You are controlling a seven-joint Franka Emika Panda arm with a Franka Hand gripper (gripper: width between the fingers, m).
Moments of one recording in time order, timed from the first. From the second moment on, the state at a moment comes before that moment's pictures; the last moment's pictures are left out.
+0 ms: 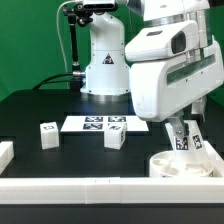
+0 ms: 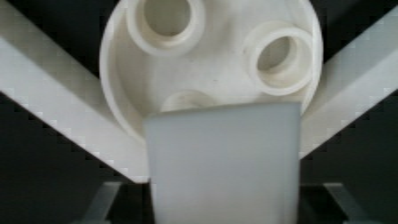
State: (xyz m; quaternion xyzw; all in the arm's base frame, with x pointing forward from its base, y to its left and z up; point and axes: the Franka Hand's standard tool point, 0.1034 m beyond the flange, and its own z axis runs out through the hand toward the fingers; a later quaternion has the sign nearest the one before) arm 0.638 0.087 0.089 -0.94 -0.34 -0.05 0.07
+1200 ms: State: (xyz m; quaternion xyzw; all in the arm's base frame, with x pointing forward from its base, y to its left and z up) arm 0.637 0.101 0.088 -0.97 0.20 0.00 0.12
